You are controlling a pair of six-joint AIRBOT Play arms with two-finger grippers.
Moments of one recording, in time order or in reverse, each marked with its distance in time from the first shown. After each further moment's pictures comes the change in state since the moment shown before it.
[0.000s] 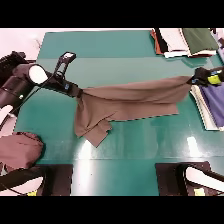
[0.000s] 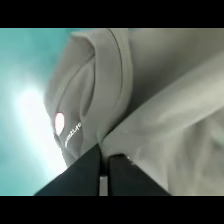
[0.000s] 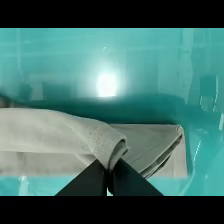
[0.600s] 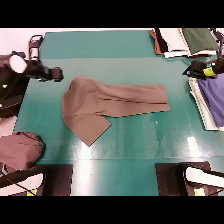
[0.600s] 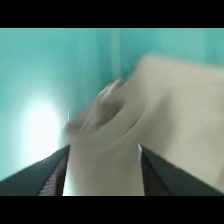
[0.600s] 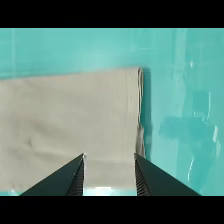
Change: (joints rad) left arm 0.249 0.006 0.077 0.071 -0.026 -0.180; right arm 0.019 -0.047 0.062 -0.017 -0.055 0.013
